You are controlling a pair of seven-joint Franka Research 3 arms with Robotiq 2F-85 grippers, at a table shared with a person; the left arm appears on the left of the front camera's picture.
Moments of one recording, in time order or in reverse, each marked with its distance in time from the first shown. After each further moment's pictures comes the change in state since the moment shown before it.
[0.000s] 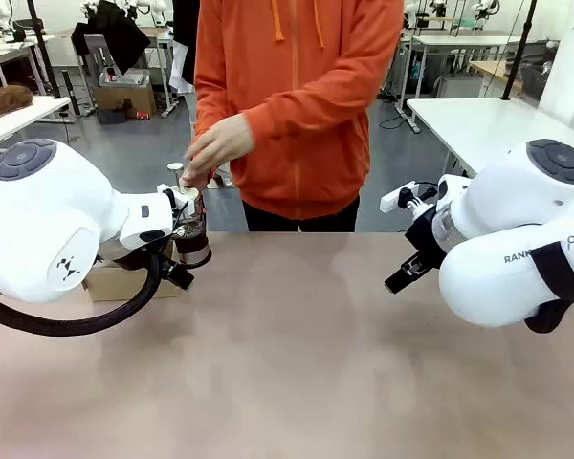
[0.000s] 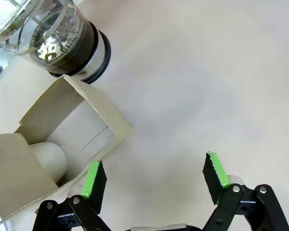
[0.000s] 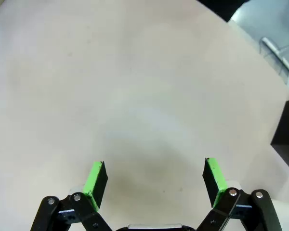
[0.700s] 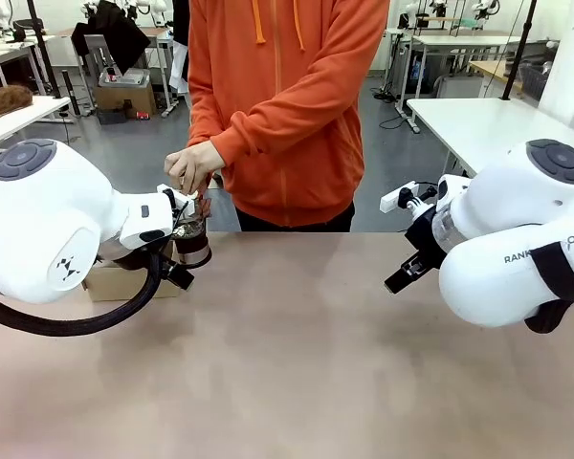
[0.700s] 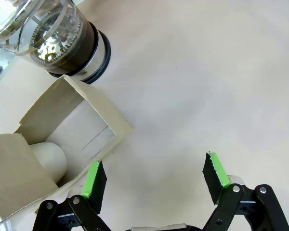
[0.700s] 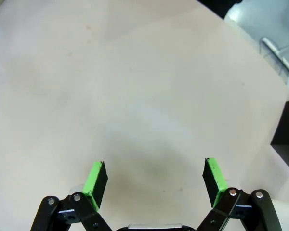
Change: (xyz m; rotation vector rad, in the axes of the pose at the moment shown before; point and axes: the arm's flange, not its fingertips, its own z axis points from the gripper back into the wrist) left arm 0.000 0.000 0.000 0.000 0.000 0.000; right arm 0.000 0.000 0.000 0.000 0.000 0.001
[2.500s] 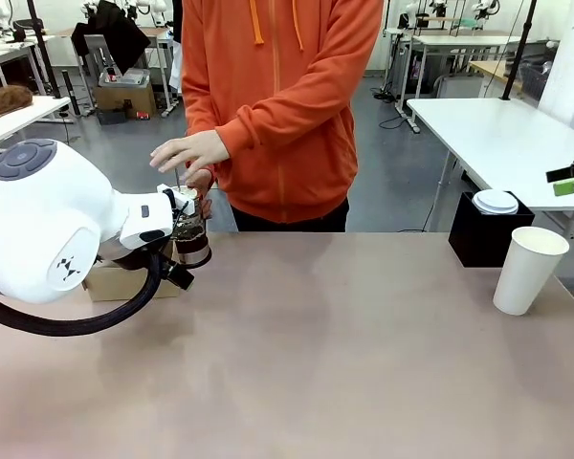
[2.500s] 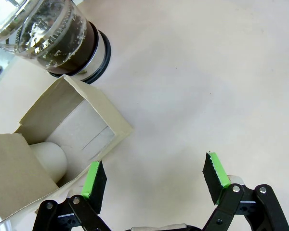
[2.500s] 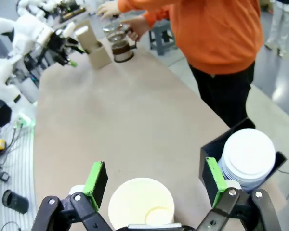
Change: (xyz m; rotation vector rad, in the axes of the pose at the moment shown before) left arm 0.000 0.000 0.000 0.001 0.000 0.000; right arm -0.095 -0.349 0.081 0.617 -0.557 0.066
